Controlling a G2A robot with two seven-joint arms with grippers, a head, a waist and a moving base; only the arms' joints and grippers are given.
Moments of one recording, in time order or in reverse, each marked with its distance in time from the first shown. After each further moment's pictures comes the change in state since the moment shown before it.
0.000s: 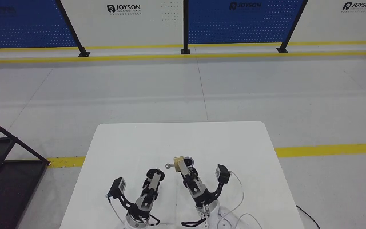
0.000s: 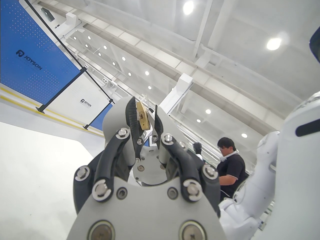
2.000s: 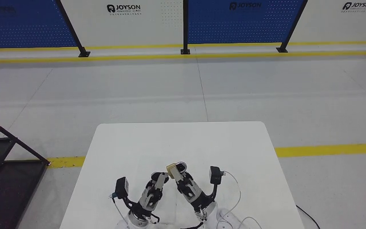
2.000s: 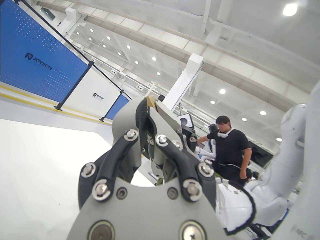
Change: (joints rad) left arm -0.052 0.021 0.048 0.071 0.253 0.117 0.178; right arm -0.046 -0.003 0.030 -0.044 -0.004 0.050 0.174
